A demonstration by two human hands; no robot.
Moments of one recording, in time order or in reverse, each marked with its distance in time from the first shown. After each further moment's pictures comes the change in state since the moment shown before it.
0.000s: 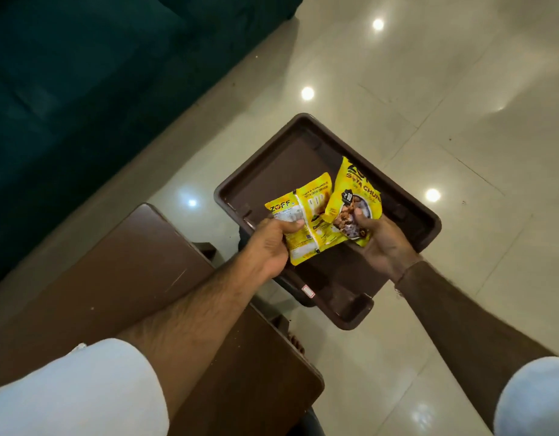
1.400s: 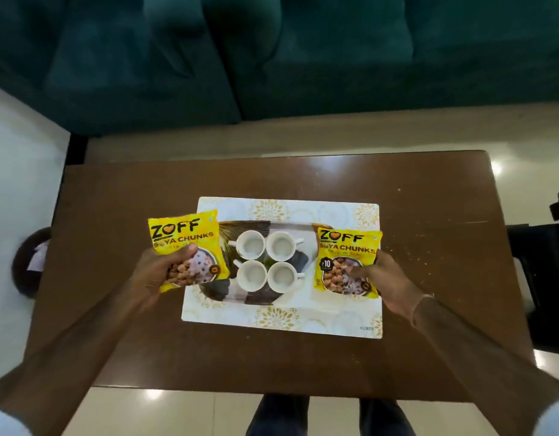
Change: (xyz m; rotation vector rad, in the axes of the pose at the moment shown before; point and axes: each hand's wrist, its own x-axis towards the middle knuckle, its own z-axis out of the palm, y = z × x) left_hand -0.463 -0.186 -0.664 -0.167 0.795 0.343; right_hand -0.249 0.395 0.311 -1.108 -0.562 0.146
